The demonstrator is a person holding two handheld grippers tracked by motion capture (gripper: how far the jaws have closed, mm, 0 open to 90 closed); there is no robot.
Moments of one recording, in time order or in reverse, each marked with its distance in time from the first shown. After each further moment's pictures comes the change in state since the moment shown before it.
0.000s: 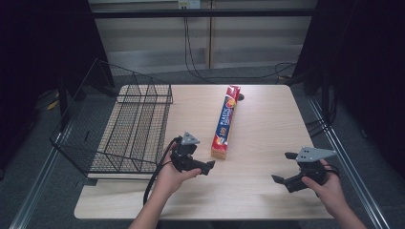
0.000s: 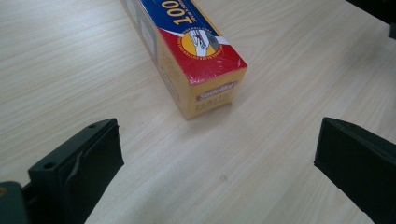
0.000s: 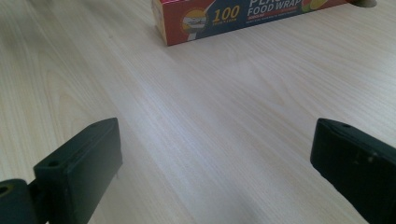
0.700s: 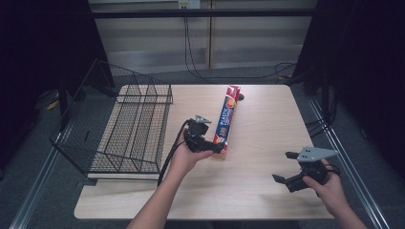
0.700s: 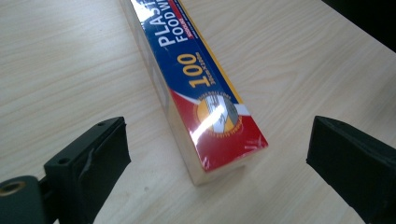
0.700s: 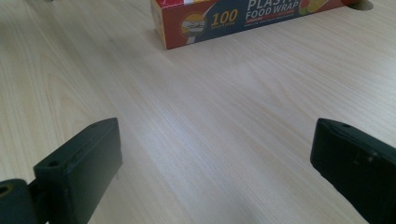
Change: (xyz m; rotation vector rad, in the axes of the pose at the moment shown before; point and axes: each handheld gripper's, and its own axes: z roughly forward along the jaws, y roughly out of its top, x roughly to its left) left arm 0.008 0.055 0.034 0.015 0.031 -0.070; right arm -0.002 0.000 -0.002 -0.013 0.004 0.005
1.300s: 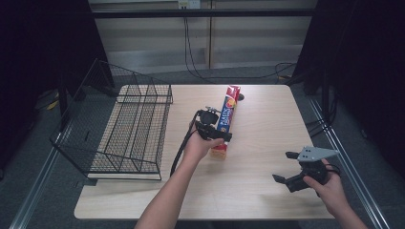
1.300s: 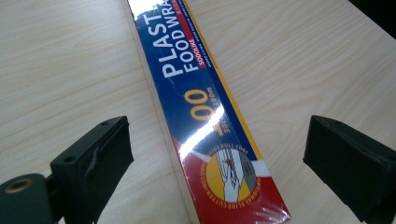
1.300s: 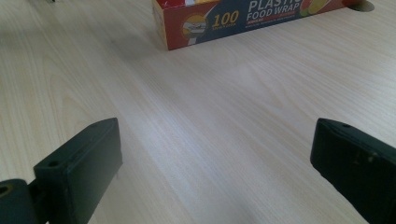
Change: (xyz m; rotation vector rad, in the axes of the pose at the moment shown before) left arm 0.000 0.031 0.042 0.052 0.046 -0.035; right arm 0.000 0.001 -0.001 -0.004 0.003 0.000
